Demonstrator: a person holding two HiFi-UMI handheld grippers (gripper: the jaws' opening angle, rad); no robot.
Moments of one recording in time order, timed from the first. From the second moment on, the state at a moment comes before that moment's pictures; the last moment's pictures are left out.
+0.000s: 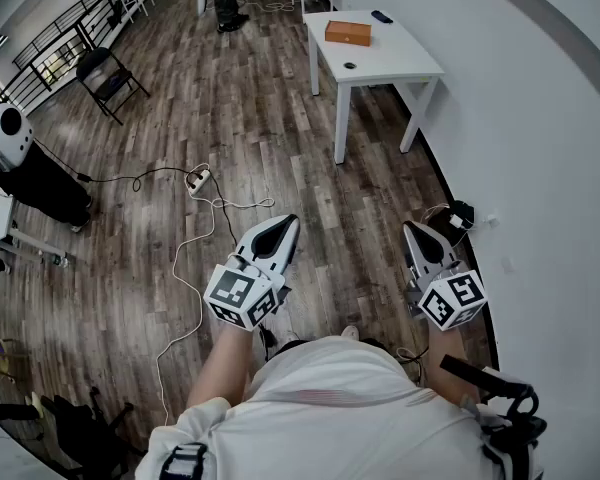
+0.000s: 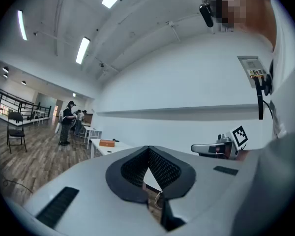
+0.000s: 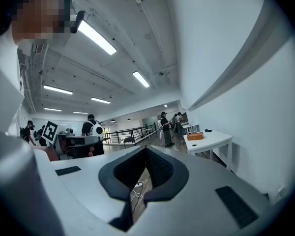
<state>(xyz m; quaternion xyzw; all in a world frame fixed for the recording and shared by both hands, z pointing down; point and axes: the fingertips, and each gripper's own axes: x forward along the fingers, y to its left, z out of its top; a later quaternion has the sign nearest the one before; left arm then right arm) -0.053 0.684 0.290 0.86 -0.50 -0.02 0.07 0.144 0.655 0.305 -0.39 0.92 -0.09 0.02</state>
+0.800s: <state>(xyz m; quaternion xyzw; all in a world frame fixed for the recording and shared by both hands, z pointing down) 0.010 0.635 0.293 0.83 -0.55 -0.01 0.06 0.212 0.596 0.333 -0.36 0.92 -0.12 0.06</state>
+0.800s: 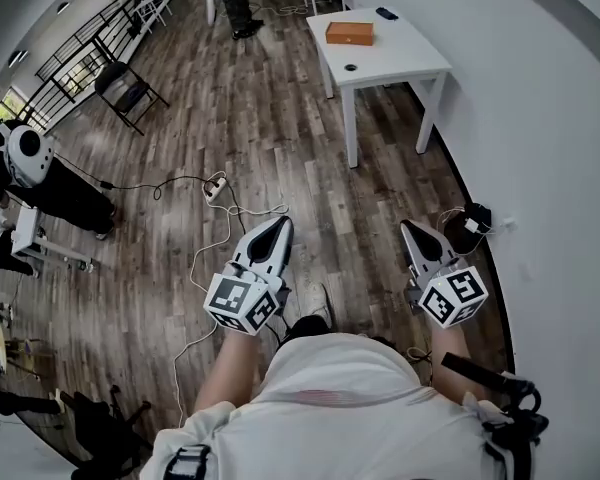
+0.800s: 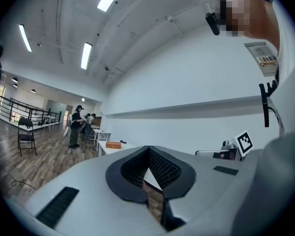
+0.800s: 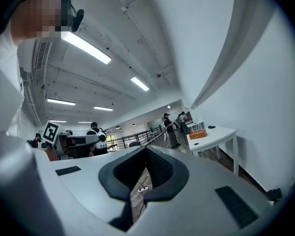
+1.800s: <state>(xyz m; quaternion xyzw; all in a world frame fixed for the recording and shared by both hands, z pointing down) -0.104 0.373 0.307 0.86 -0.50 -0.04 0.09 0.104 0.356 0.302 -0.41 0.91 -0.07 0.01</state>
